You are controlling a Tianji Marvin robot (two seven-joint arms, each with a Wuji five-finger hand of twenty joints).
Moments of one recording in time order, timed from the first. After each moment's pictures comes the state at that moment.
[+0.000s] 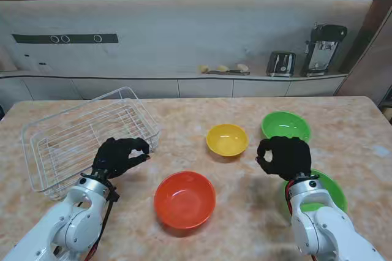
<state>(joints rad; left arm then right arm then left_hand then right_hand) 1.74 -1.10 -1.34 -1.77 0.96 -0.02 0.21 -1.75 -1.08 1.29 -1.80 -1.17 0.20 -0.26 1.07 -0.23 -0.03 -0.08 0.65 -0.16 0.78 0.71 0.88 0.02 0.42 0.64 0.81 0.15 0.54 0.76 0.41 0.24 1.17 0.54 0.35 -0.59 0.95 -0.09 0.81 -0.49 0.92 0.46 0.96 -0.24 0.52 0.51 0.92 -0.16 0.62 0.45 0.65 0.01 1.23 0.32</state>
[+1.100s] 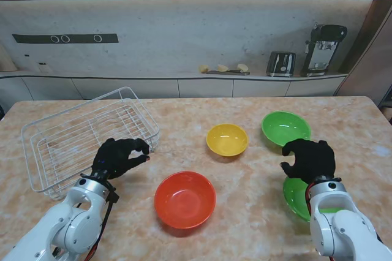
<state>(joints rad) 1.75 -1.09 -1.35 -1.78 0.97 -0.01 0.21 -1.82 -1.08 1.42 -1.84 -1.25 0.27 -0.11 1.07 -0.23 -0.03 -0.08 0.65 -0.16 0.78 0.71 0.88 0.02 0.42 0.64 0.81 0.15 0.54 0.76 0.41 0.24 1.17 0.54 0.31 -0.62 0.98 -0.05 0.70 -0.32 0.63 0.47 0.76 -0.22 0.36 0.36 0.73 -0.15 0.33 0.31 0.45 0.02 1.00 0.26</state>
